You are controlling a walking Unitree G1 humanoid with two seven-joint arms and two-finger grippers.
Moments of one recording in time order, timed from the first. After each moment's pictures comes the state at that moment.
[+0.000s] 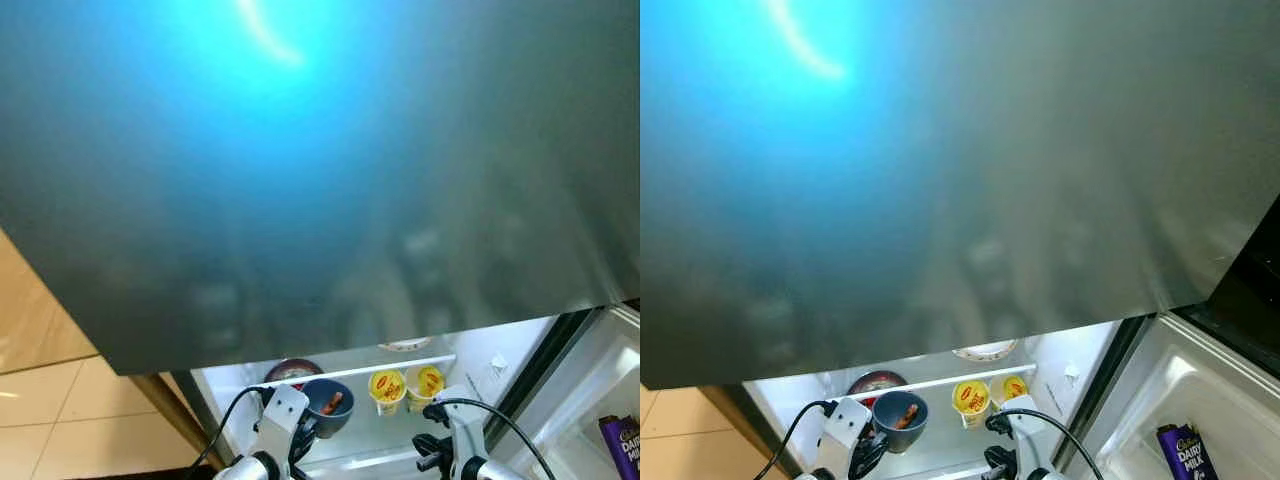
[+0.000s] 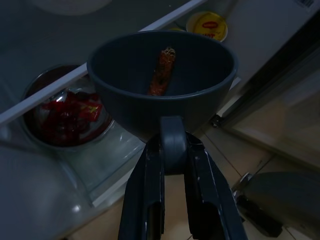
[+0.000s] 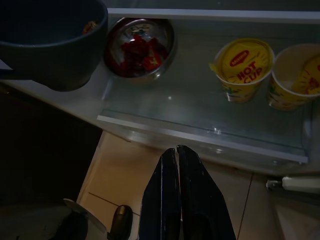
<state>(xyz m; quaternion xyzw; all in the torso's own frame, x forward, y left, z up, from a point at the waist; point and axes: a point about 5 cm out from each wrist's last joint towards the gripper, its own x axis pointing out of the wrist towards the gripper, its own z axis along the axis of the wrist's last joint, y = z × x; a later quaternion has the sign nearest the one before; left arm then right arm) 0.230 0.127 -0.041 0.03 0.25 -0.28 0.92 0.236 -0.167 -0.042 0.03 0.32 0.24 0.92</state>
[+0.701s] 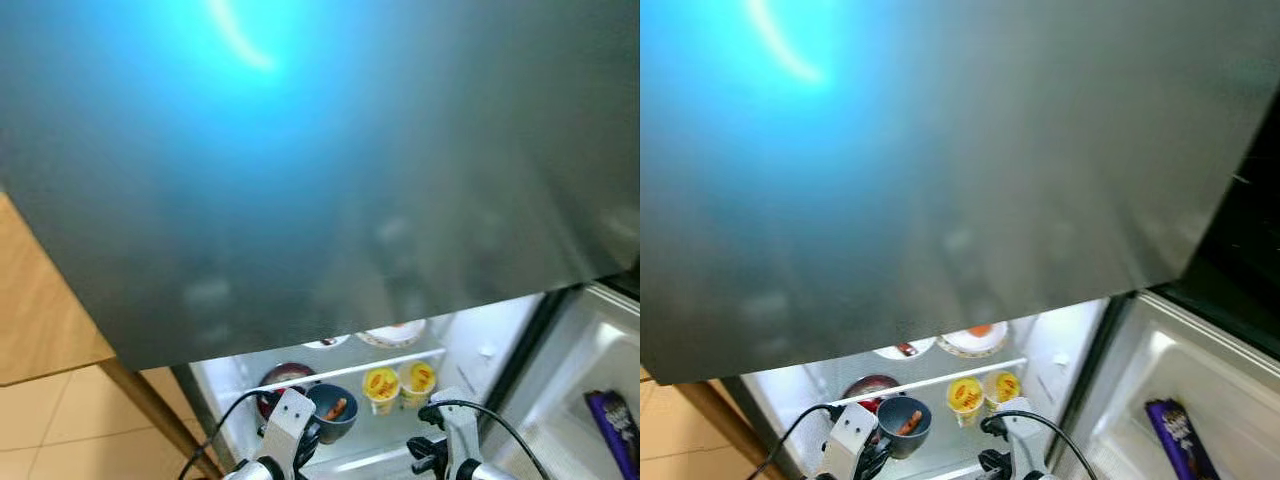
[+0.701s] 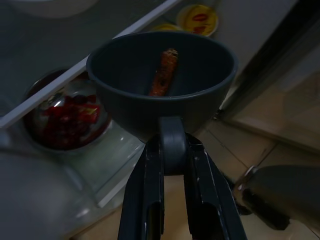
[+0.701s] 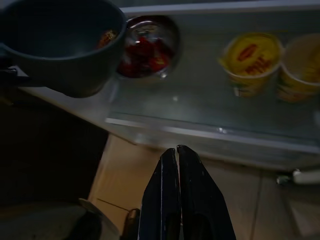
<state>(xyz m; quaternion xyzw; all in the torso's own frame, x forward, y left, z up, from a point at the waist) 0.227 0.121 -0.043 0.05 0.25 -0.28 0.92 0.234 -0.161 -0.044 0.03 0.33 0.24 0.91</state>
